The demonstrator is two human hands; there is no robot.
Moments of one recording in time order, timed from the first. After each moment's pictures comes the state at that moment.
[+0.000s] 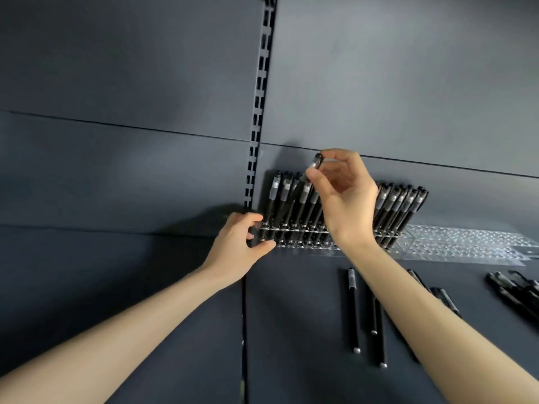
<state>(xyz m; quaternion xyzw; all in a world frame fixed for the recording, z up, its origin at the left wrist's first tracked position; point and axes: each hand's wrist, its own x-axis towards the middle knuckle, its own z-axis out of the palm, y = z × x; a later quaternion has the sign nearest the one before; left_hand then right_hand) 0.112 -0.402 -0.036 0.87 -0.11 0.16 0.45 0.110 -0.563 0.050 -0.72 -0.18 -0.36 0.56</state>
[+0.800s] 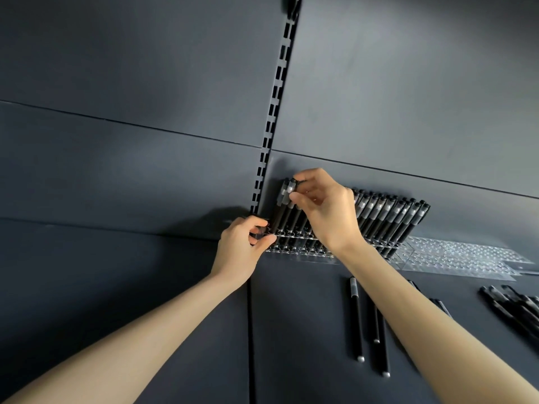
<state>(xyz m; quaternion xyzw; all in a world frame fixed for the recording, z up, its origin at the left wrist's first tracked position) 0.123 -0.403 -0.046 0.81 -0.08 0.25 0.52 0.126 -0.550 0.042 -0.83 -0.22 -0.28 0.43</state>
